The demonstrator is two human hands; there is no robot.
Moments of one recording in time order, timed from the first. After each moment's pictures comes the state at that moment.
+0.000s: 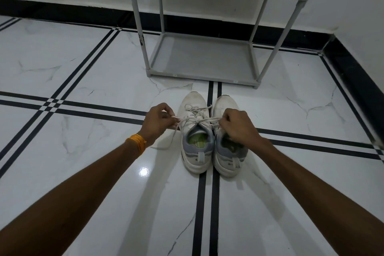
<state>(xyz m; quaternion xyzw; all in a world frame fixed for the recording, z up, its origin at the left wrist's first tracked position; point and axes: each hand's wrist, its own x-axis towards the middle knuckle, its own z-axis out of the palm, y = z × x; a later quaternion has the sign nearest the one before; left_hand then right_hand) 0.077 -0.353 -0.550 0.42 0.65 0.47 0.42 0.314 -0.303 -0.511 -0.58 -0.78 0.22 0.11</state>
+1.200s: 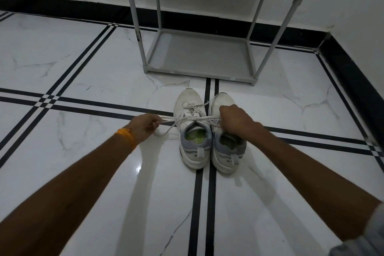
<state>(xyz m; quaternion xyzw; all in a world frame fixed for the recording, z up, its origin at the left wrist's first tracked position) 0.052 -0.354 -0.559 0.06 0.66 0.47 0.58 0.309 -0.294 -0.500 -0.55 -0.82 0.12 -0.09</state>
